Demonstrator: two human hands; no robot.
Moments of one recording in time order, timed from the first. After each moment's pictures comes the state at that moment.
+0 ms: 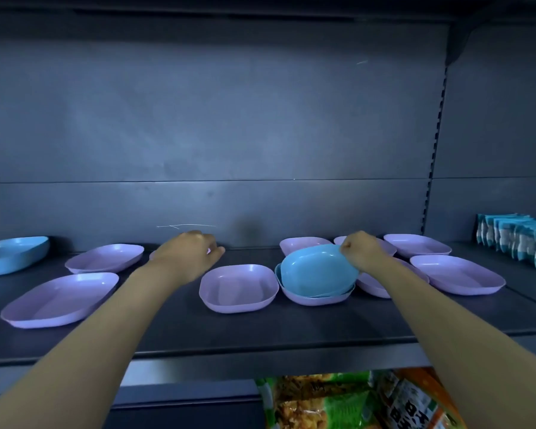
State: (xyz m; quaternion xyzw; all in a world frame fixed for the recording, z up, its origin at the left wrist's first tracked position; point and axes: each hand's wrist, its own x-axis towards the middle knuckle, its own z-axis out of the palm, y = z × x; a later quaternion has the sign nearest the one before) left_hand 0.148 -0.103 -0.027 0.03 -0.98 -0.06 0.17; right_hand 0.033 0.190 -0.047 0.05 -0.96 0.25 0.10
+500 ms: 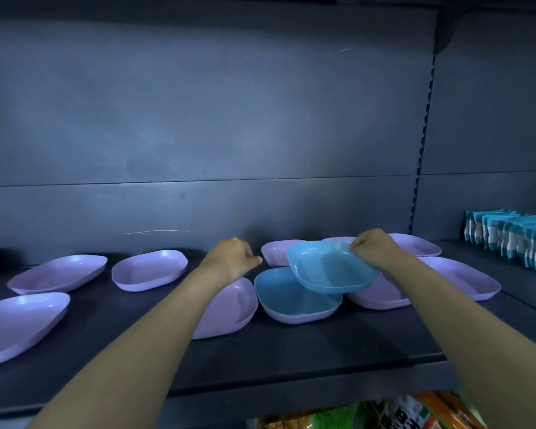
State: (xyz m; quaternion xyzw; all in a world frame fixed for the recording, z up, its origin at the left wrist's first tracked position) left_hand 0.061 -0.028 -0.045 0.00 -0.97 -0.20 0.11; right_hand 0.012 0.230 -0.040 -0.01 -0.94 0.33 0.09
